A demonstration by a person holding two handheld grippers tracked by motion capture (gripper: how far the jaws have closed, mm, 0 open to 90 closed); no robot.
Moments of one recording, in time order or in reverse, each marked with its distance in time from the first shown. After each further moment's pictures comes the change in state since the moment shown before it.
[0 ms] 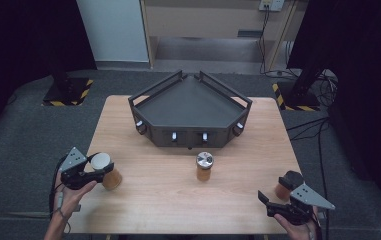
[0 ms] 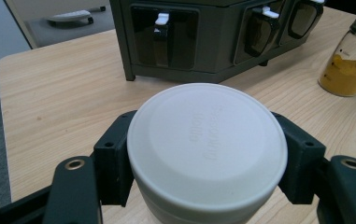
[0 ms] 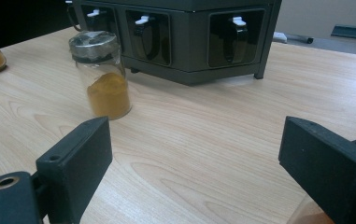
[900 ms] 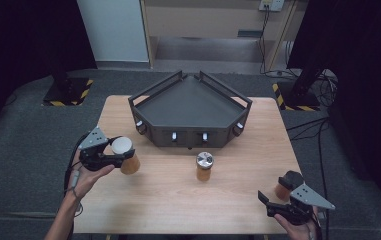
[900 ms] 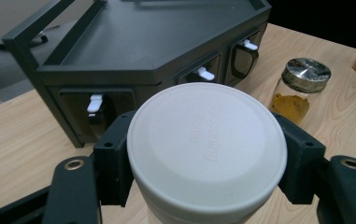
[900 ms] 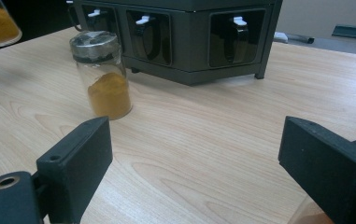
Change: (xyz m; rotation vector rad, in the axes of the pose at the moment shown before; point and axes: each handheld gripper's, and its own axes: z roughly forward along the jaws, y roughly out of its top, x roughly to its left) left arm -0.012 0.085 0.032 0.013 -0.153 0.103; right arm 0.000 0.000 0.000 0.000 0.003 0.001
